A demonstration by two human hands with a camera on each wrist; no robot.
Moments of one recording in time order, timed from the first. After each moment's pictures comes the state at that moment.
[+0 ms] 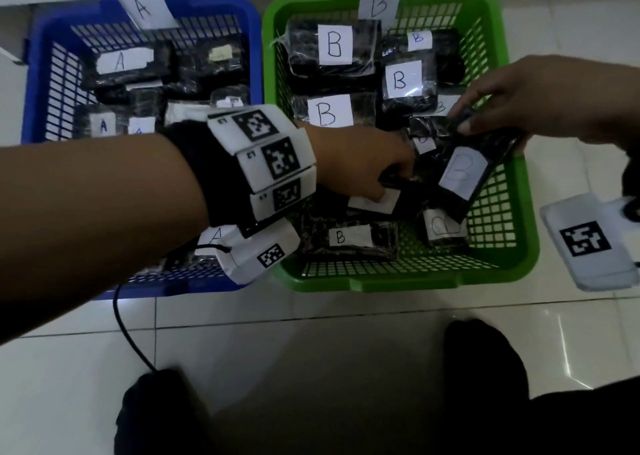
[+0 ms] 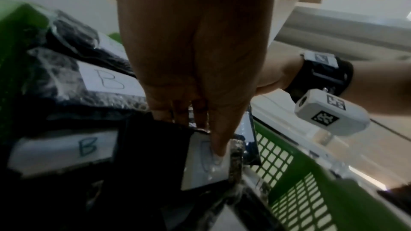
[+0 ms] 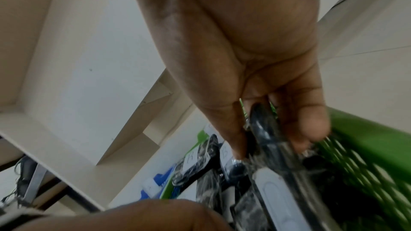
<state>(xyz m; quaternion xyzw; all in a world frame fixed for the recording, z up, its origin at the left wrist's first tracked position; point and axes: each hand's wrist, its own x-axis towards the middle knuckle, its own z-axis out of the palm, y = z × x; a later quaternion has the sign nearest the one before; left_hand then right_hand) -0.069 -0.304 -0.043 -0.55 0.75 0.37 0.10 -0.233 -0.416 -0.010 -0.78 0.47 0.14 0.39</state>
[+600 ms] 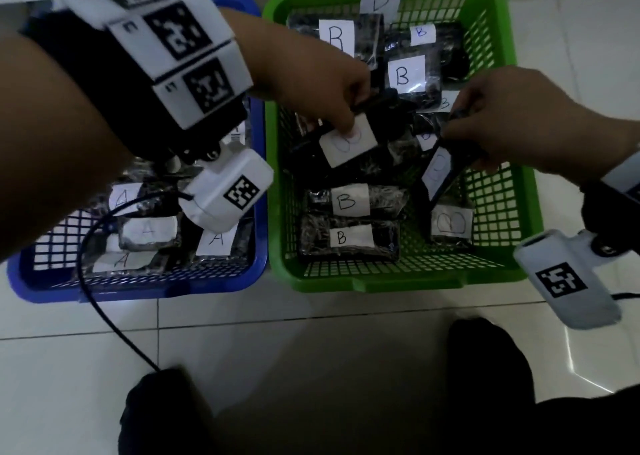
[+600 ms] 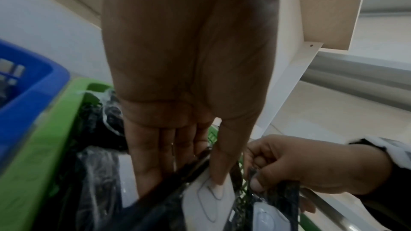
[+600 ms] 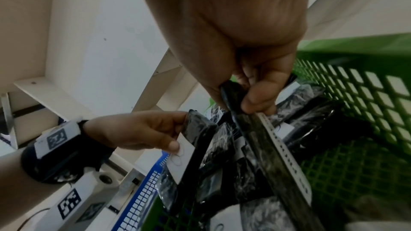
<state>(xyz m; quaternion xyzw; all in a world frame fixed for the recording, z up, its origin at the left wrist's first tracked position) -0.017 -0.324 0.001 -0.67 0.63 0.39 0.10 -0.224 -0.391 -0.026 -0.81 0.49 0.06 0.32</state>
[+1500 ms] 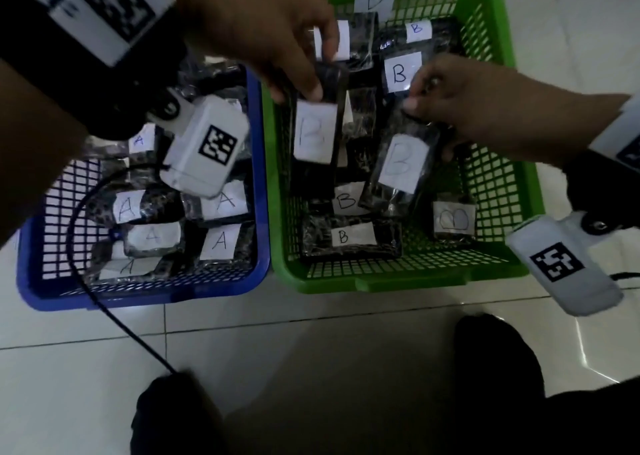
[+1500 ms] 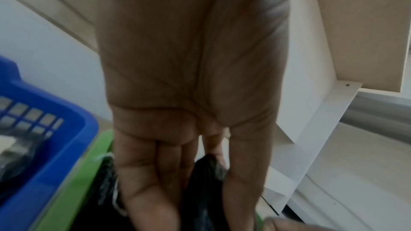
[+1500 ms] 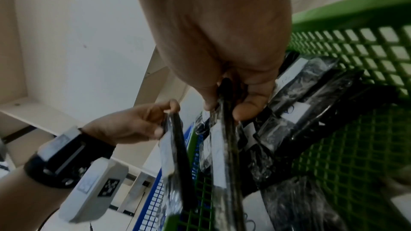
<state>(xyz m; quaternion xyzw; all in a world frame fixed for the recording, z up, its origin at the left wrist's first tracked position) 0.014 -0.323 0.024 -0.69 0.54 0.48 -0.03 -0.206 -0.378 -0.014 -0.75 0.43 0.04 0.50</state>
